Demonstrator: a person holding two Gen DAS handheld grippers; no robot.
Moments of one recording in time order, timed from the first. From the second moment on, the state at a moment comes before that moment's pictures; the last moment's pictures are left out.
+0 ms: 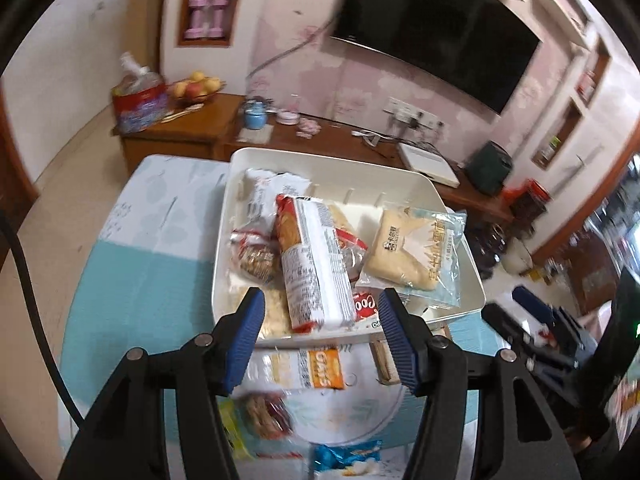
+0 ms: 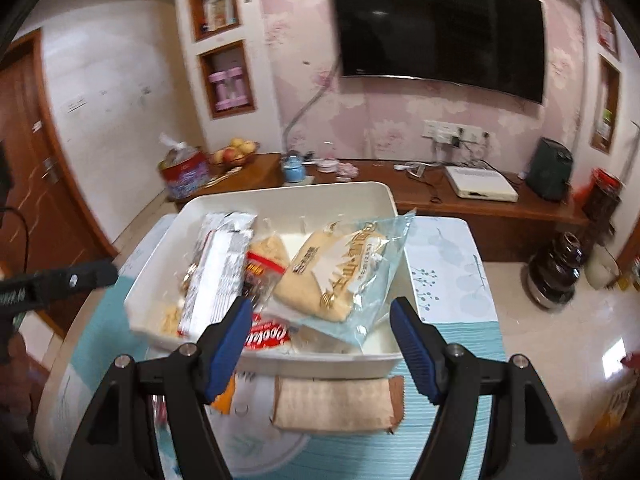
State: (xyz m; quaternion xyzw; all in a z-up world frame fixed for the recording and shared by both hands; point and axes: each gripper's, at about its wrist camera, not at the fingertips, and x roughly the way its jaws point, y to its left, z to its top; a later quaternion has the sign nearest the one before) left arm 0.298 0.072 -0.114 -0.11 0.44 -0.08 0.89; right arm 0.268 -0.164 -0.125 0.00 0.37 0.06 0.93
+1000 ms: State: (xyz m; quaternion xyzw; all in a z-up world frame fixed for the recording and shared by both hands) left arm 0.208 0.047 -0.192 -0.32 0.51 0.21 0.77; right arm 0.255 -0.219 -0.193 -0.21 0.41 0.31 0.83
